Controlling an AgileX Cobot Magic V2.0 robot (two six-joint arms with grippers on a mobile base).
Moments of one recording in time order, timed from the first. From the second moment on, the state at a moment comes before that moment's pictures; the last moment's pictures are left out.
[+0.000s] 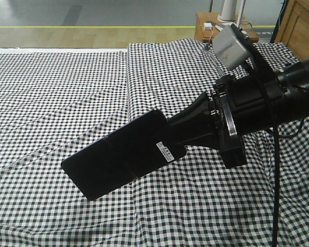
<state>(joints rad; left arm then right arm) 0.00 -0.02 0.03 -0.14 0.28 0.14 0.27 1.36 -1.19 1.08 1.22 -1.17</state>
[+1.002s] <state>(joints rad) 0.00 -0.02 0.03 -0.14 0.28 0.14 0.27 1.33 -1.19 1.09 1.23 -1.15</state>
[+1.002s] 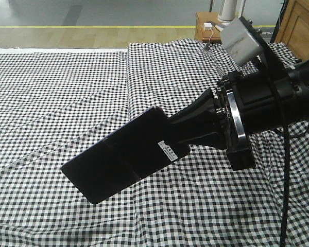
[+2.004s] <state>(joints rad) 0.00 -0.02 0.03 -0.14 0.28 0.14 0.27 1.33 -1.19 1.09 1.23 -1.15</state>
